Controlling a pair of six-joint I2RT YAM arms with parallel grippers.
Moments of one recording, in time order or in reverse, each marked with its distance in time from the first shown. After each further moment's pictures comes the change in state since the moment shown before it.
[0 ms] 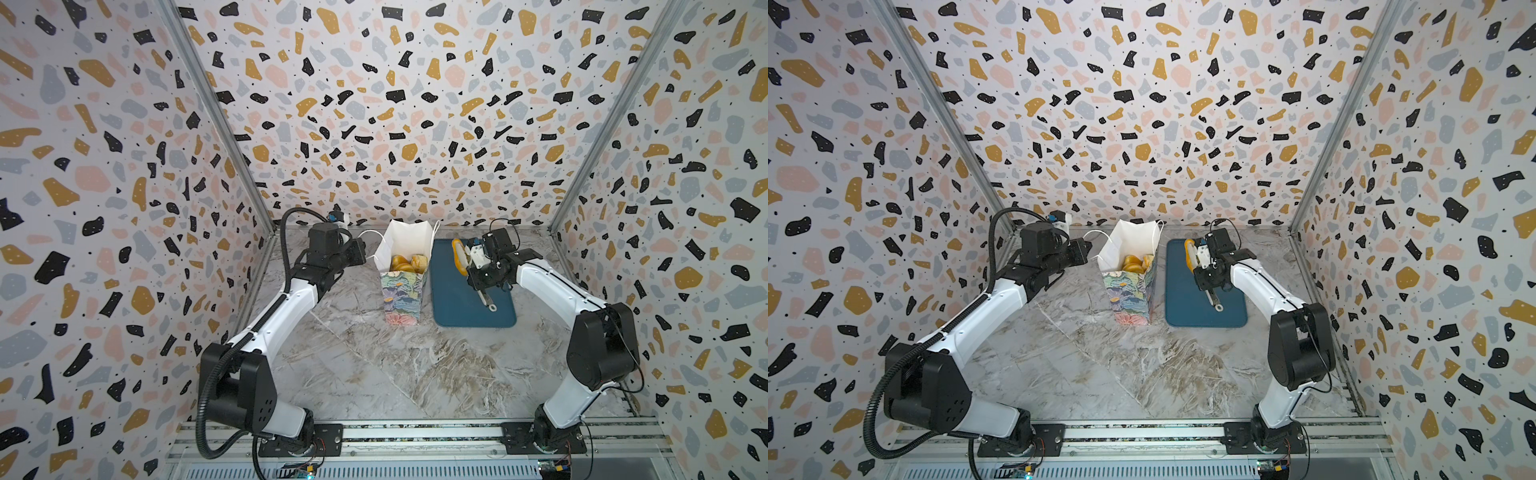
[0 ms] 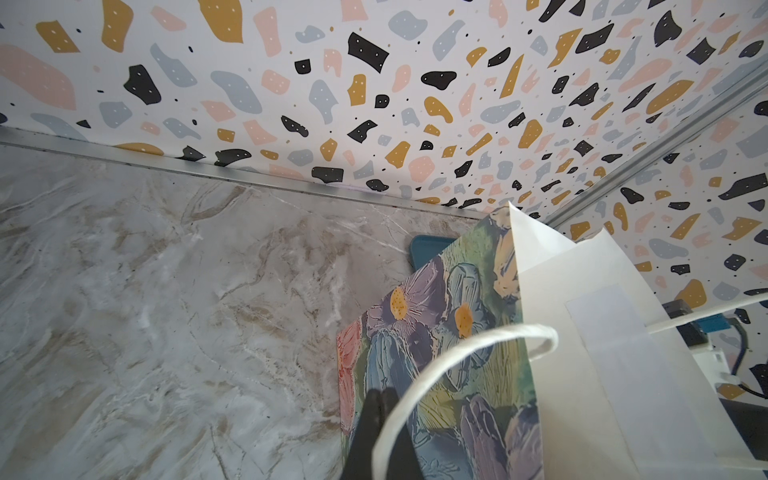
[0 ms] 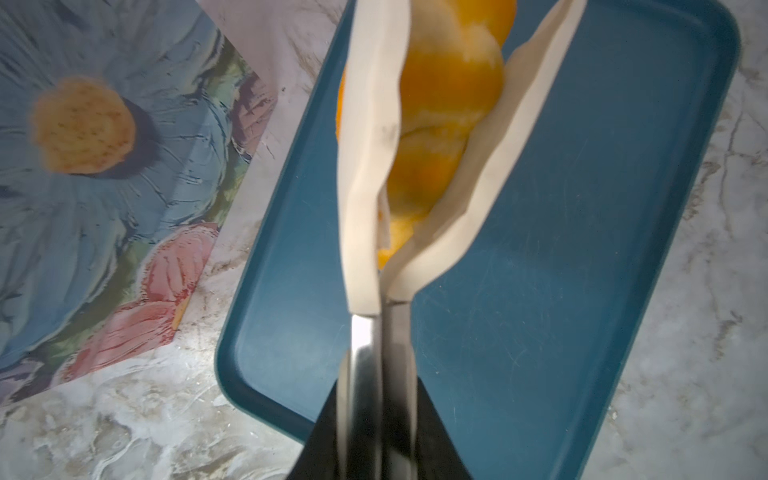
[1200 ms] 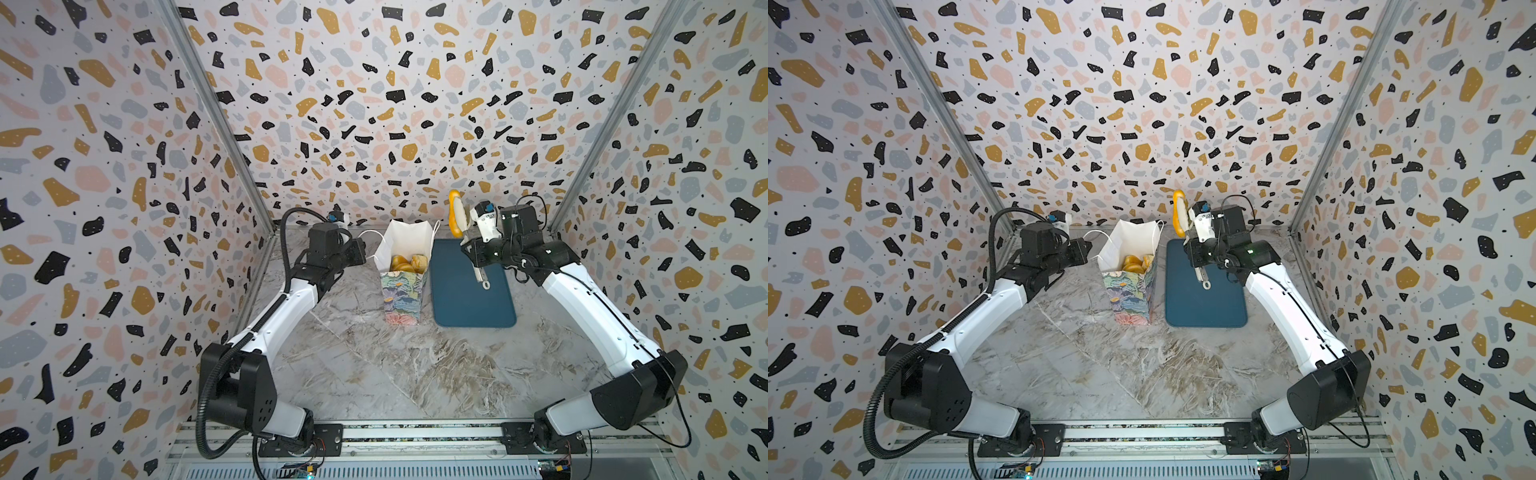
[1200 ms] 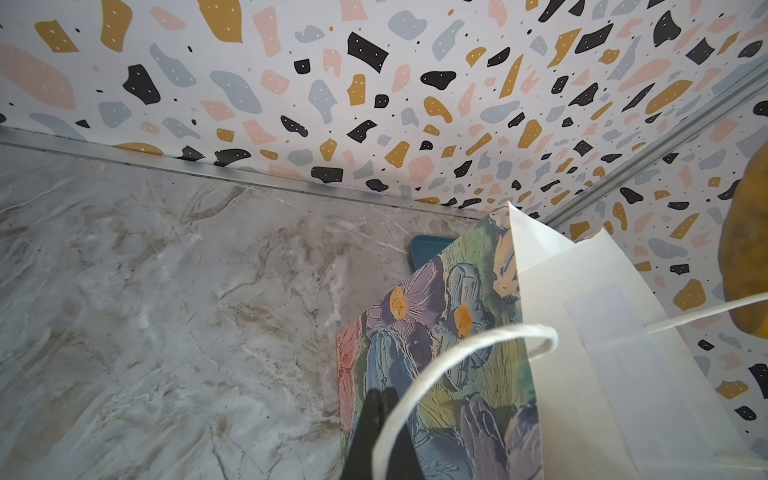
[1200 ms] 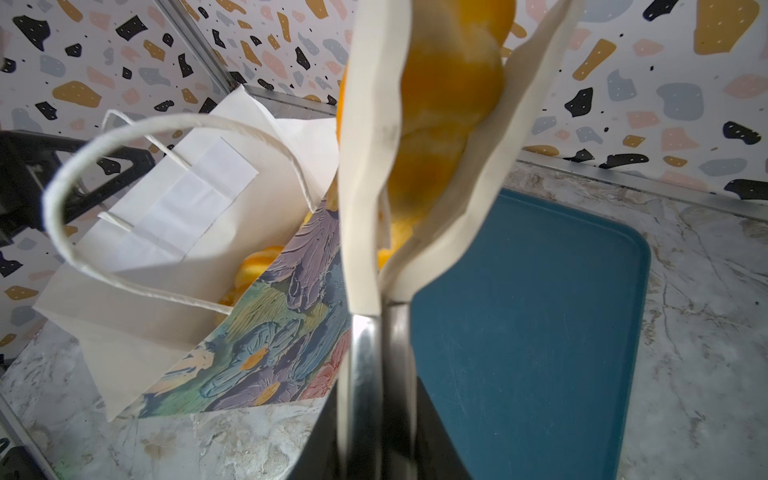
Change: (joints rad) left arm 0.000 0.000 0.000 0.000 0.002 0.000; right arm 0.104 -0.220 0.189 -0.011 -0.064 0.132
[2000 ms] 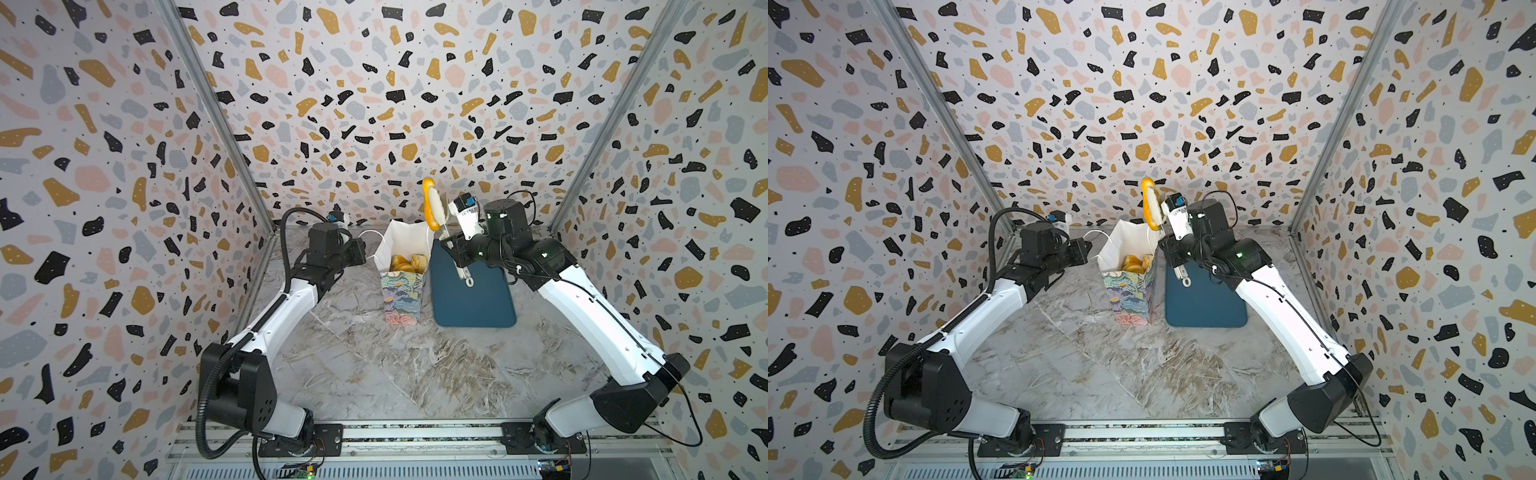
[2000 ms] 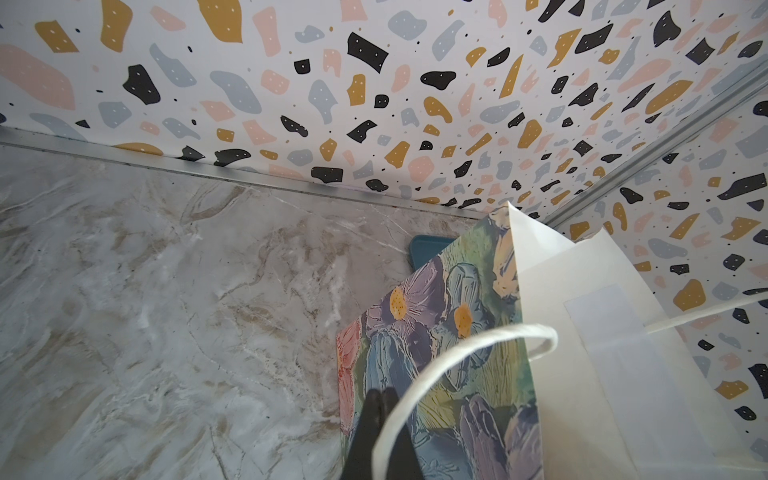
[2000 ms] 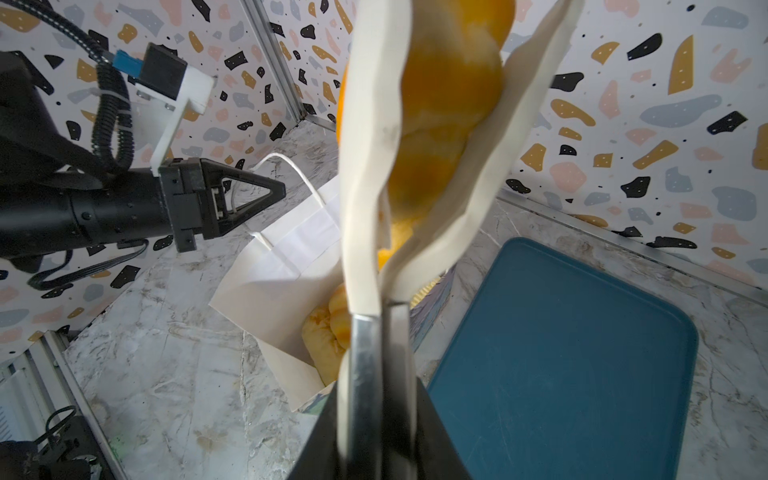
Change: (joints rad) left arm 0.000 0.000 0.000 0.000 0.000 0.000; right arm 0.204 0.002 0.143 -0.026 0.077 0.005
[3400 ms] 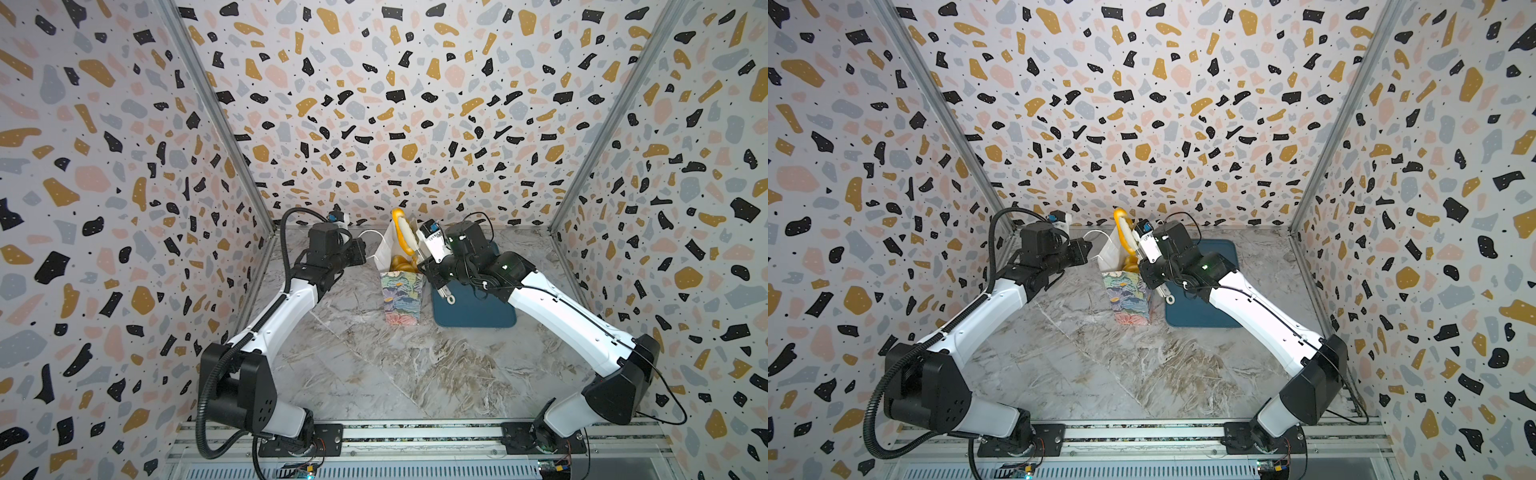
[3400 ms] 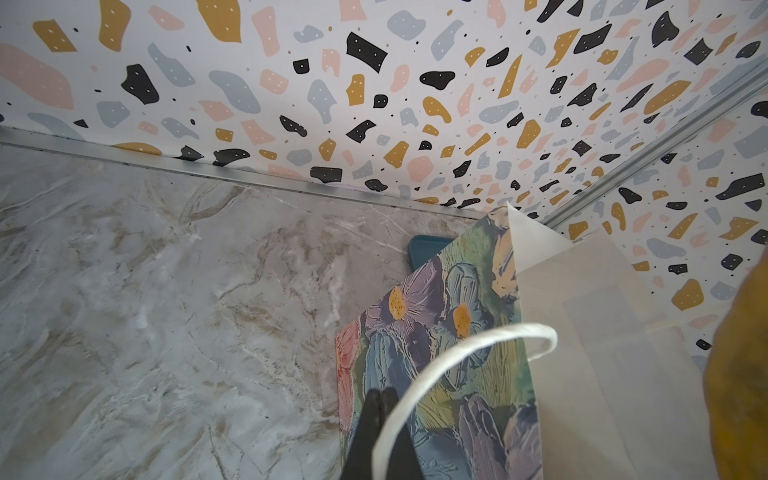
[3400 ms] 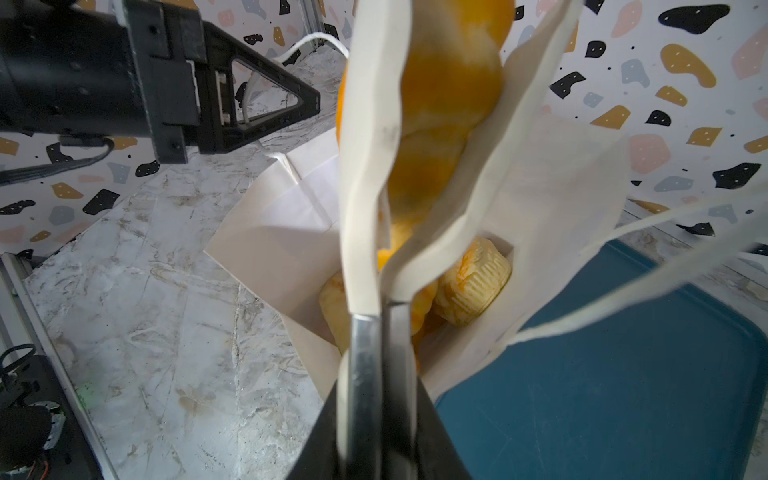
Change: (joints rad) left arm 0.000 0.000 0.000 0.000 0.003 -0.001; right arm 0.130 0.068 -0.117 0.071 0.074 -0.045
